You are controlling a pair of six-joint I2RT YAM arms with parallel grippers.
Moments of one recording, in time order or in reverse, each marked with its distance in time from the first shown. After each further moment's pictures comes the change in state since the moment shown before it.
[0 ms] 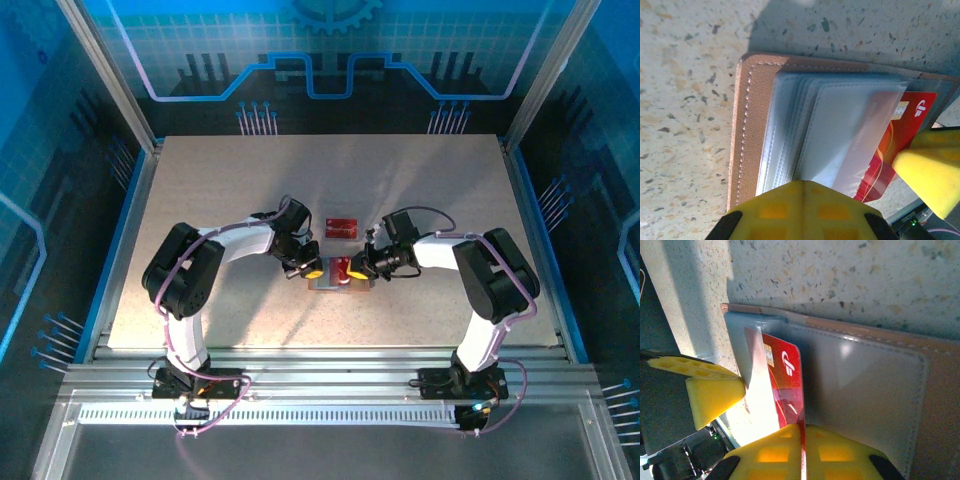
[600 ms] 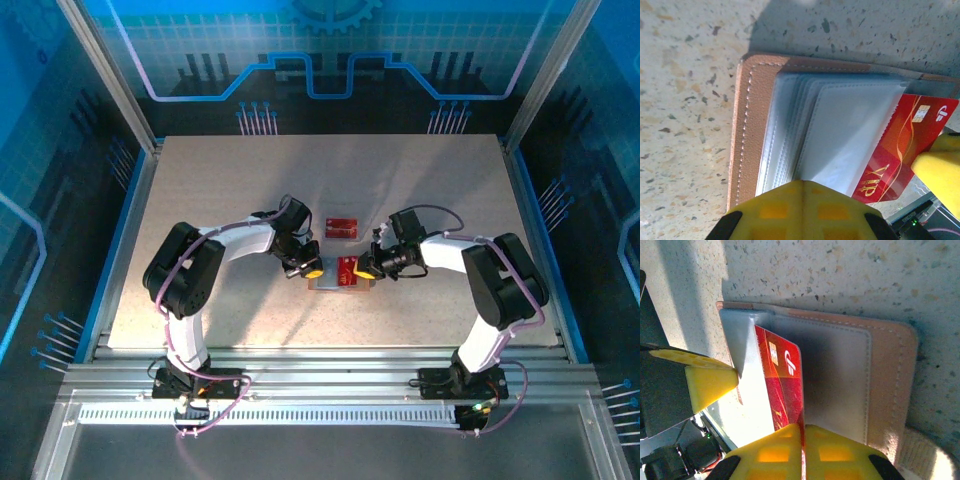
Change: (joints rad) left arm 0.000 0.004 0.009 -0.012 0.000 0.003; right arm -0.035 -0.056 -0.011 -0.082 0.025 -0.055
